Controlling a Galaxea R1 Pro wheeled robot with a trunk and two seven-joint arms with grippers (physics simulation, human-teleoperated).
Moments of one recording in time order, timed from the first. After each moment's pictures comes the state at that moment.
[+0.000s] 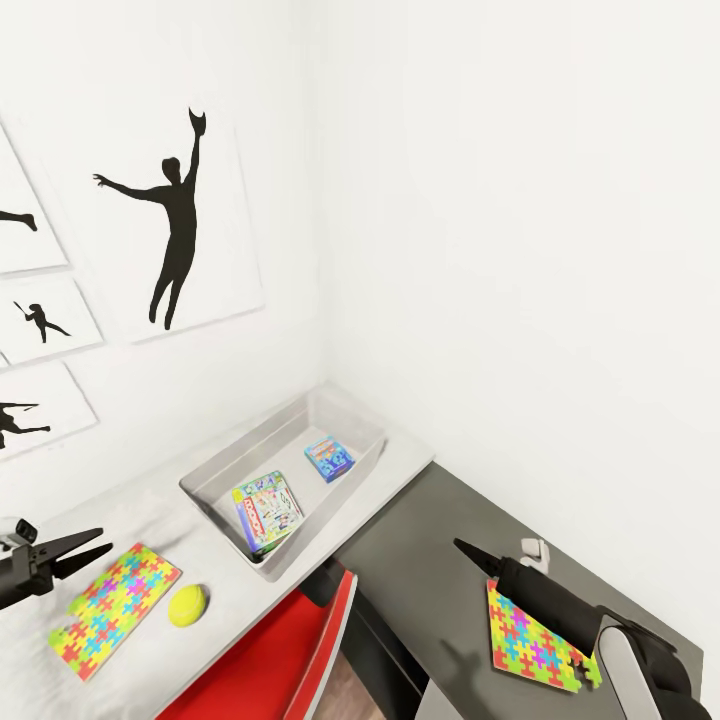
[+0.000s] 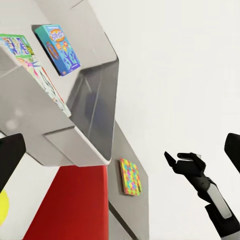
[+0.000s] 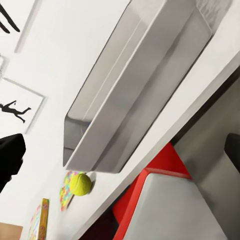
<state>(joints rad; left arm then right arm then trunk) -0.40 0.59 0.45 -0.79 0.28 0.82 -1.57 -0.16 -0.08 -0.25 -1.38 -0.54 0.70 0.82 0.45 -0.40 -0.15</state>
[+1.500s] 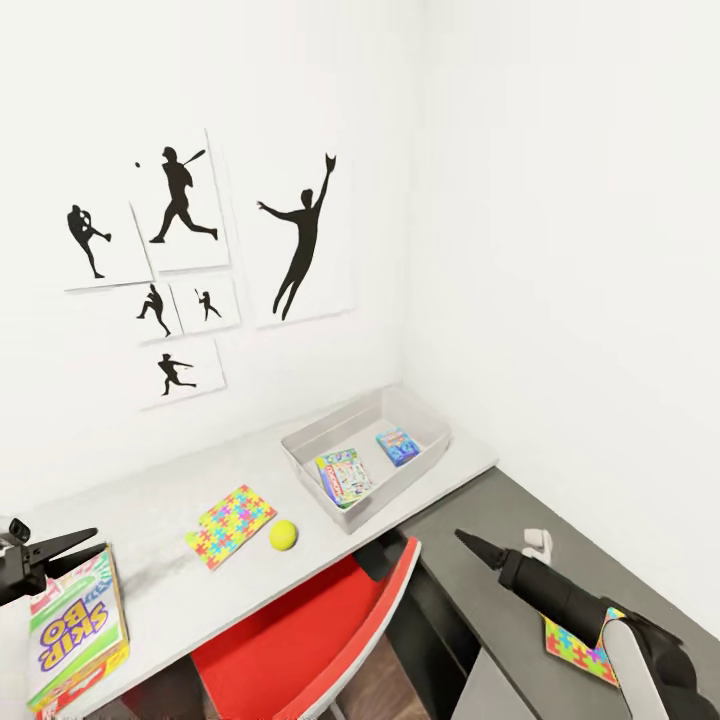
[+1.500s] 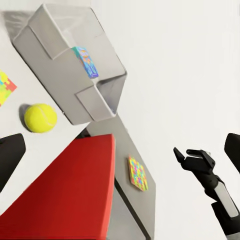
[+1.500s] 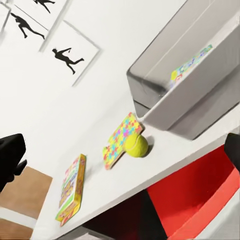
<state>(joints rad) -0.39 0.61 0.45 -0.79 0.28 0.82 -1.57 -0.16 -0.09 -0.25 -1.45 -0.54 0.70 0.83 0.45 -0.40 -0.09</state>
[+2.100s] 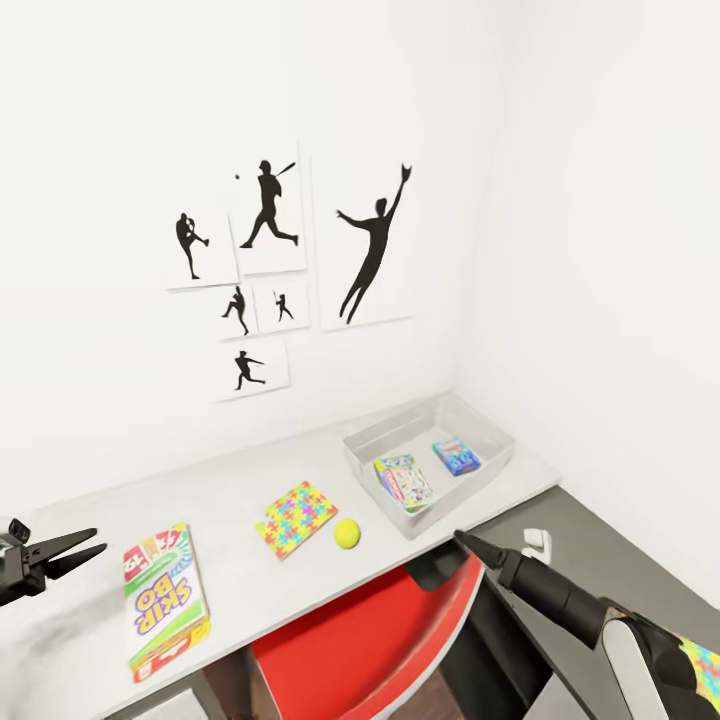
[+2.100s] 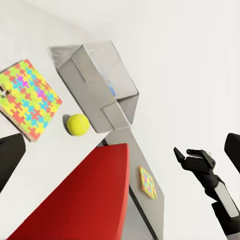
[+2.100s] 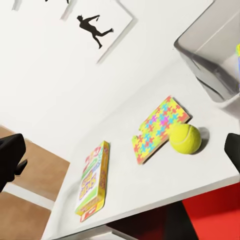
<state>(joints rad) -0.39 0.61 0.46 -0.79 0.28 0.82 -1.57 -0.16 -0.08 -0.25 -1.45 -0.54 0.70 0.83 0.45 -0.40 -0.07</state>
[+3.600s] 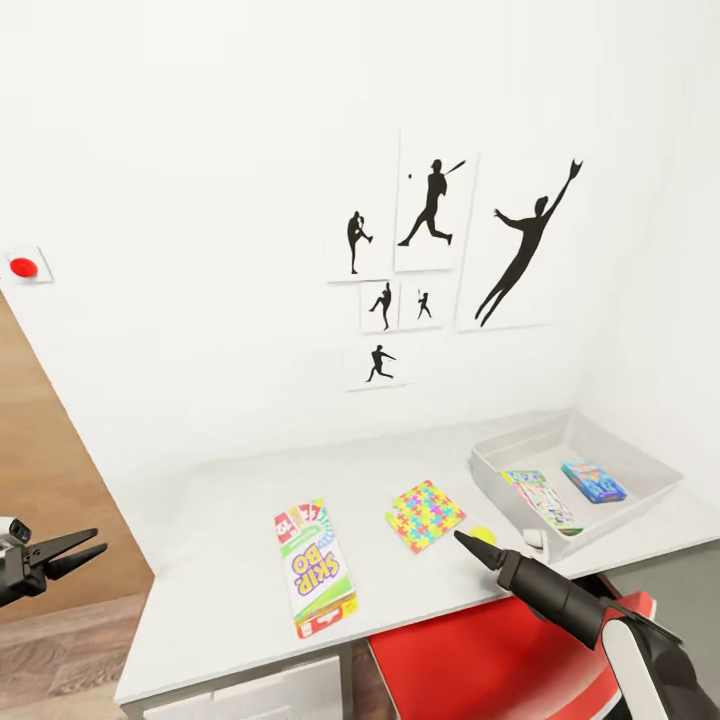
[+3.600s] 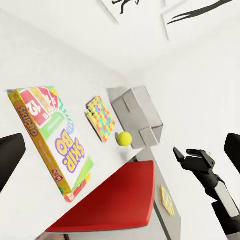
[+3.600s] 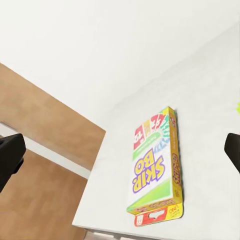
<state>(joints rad) -0.39 0.61 0.45 -0.79 0.28 0.82 -1.57 -0.16 -0.08 -0.25 -1.45 -0.52 0.71 0.82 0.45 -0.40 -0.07</state>
